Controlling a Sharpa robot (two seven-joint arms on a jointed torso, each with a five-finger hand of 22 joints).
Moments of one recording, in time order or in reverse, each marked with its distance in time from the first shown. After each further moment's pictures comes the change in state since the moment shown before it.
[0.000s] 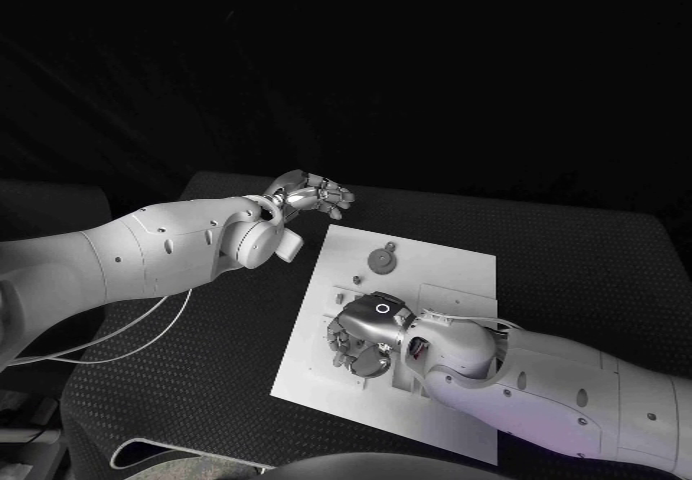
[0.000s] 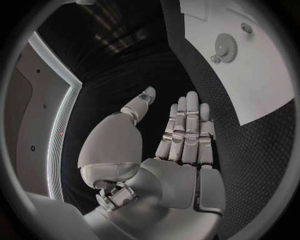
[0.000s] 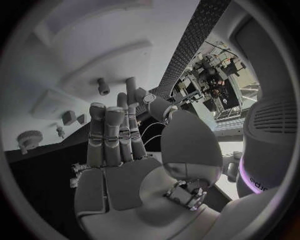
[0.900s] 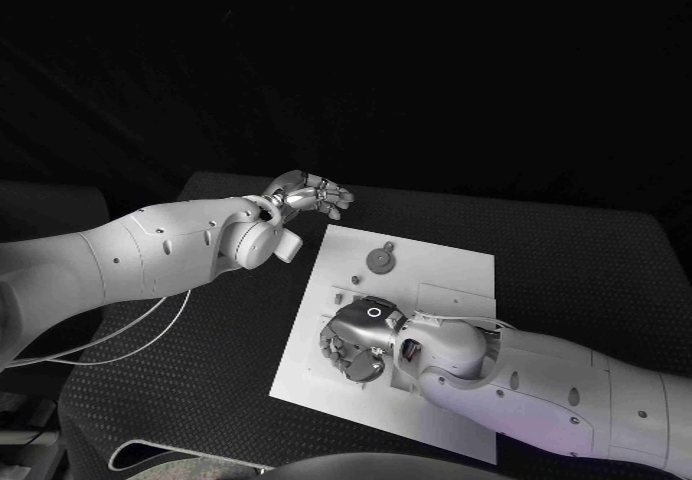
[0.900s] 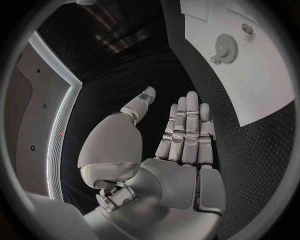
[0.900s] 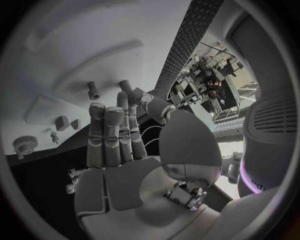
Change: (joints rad) left arm 0.000 0.003 0.000 -0.001 0.000 0.003 -0.001; left_hand 0.000 0.000 -0.003 0.003 0.000 0.000 0.000 0.000 -0.001 0.000 0.000 0.000 -0.002 0.000 0.000 0.000 0.003 0.000 0.000 0.000 -0.004 0.002; right arm 0.002 0.018 -0.006 0.004 0.006 0.042 -0.002; right_hand 0.027 0.018 0.002 0.004 0.000 -0.003 -0.007 -0.006 0.001 -0.002 -0.002 0.010 0.015 0.002 -0.002 0.000 0.001 -0.001 -0.002 -0.002 0.000 0.000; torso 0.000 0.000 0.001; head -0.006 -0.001
